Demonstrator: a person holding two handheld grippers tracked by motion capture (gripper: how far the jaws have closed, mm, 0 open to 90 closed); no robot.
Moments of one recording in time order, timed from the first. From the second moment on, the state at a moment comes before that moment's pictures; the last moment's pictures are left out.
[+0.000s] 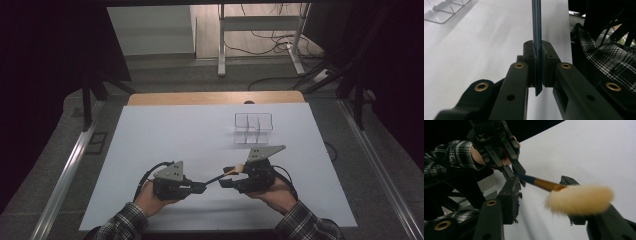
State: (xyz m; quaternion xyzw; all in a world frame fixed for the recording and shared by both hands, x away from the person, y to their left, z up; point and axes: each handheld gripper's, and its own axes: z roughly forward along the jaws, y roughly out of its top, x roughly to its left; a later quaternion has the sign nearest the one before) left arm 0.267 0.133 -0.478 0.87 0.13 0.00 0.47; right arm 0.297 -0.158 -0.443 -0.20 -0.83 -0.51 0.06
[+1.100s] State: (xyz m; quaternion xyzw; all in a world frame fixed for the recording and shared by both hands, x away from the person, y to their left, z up) left arm 0.277 0.132 -0.487 0.89 0.23 0.05 0.40; right arm 0.303 -0.162 -0.440 -0.23 -0.85 -0.48 0.04
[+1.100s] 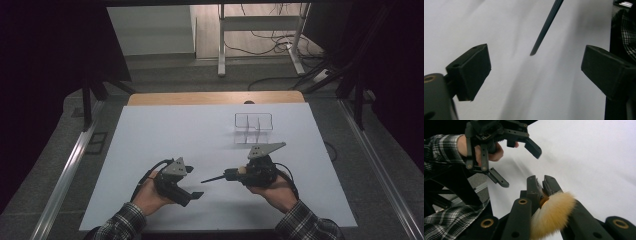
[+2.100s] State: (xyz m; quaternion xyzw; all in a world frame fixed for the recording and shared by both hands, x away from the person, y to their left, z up) left arm 0.269 0.175 -0.486 0.86 0.31 0.09 0.40; right arm 0.308 -0.179 -0.438 -0.26 -0.84 -0.47 -0.02
